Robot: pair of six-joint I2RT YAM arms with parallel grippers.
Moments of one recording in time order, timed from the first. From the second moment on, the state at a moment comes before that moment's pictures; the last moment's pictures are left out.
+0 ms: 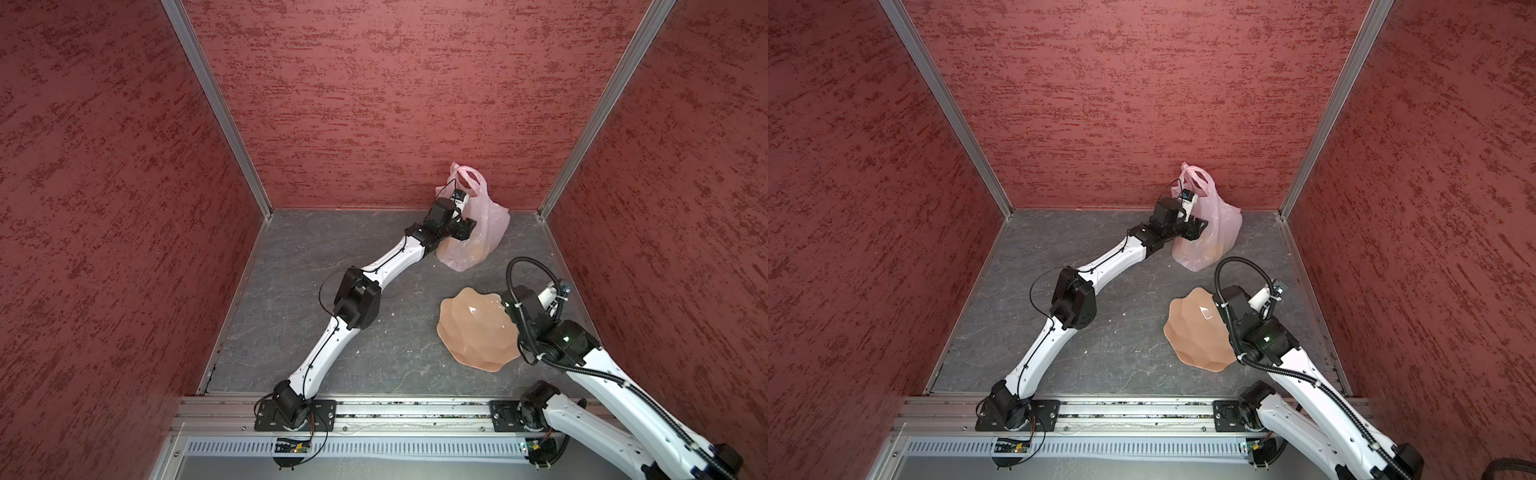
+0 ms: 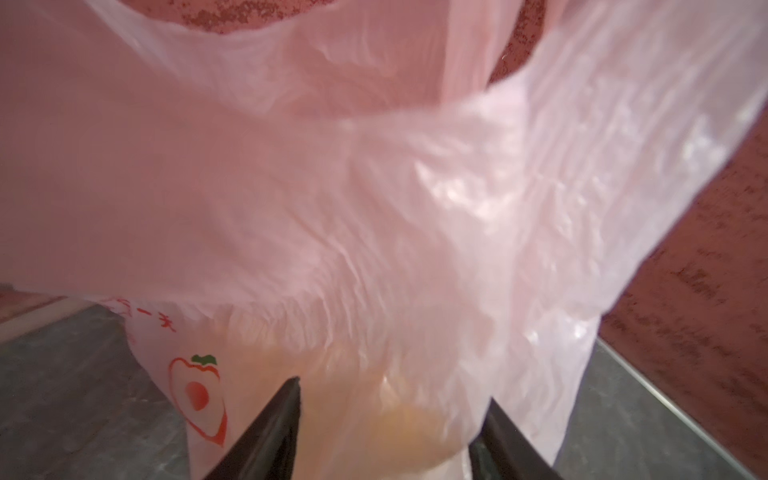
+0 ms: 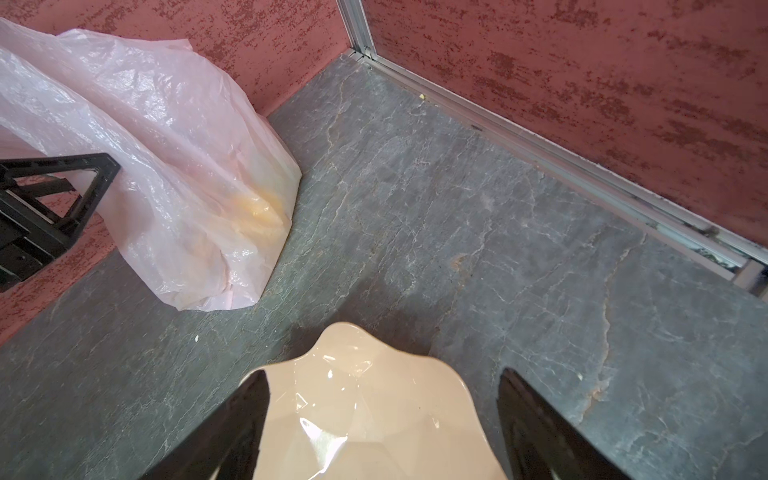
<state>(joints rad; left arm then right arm) -0.71 2.60 2.48 -0.22 0.16 -0.25 0.55 0.80 0.75 -0.85 0.77 1.11</state>
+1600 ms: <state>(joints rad) -0.39 1.30 0.88 0.00 0.18 -0.34 0.51 1.39 1.14 -0.36 0.40 0.70</state>
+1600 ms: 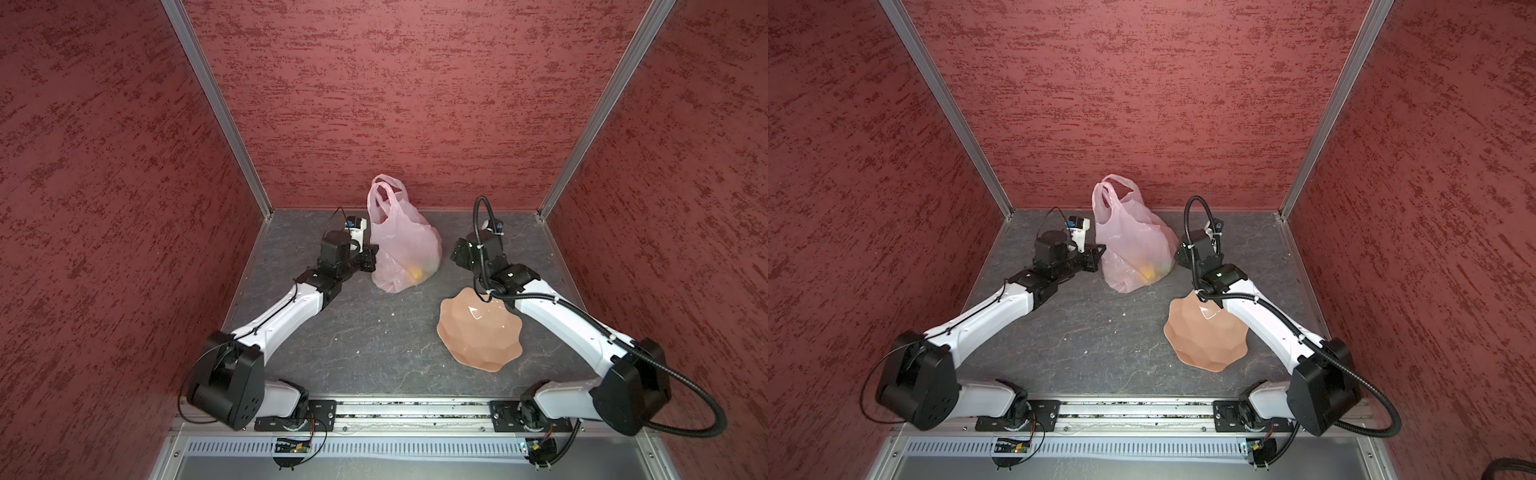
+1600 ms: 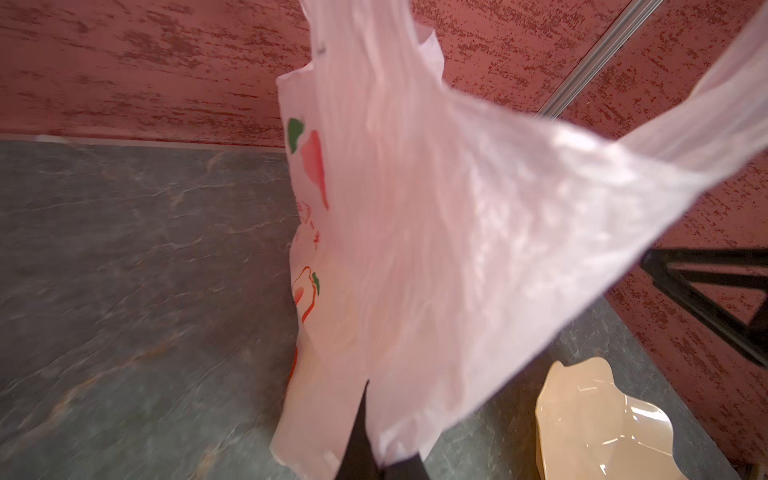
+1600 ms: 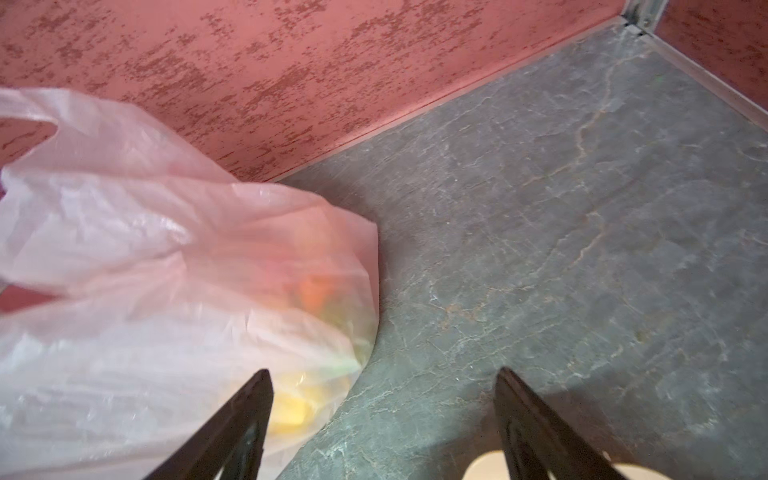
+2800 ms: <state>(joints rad) 0.02 0.93 1.08 -0.76 0.13 -0.62 0.65 1.91 1.73 -0.34 0.06 0.41</state>
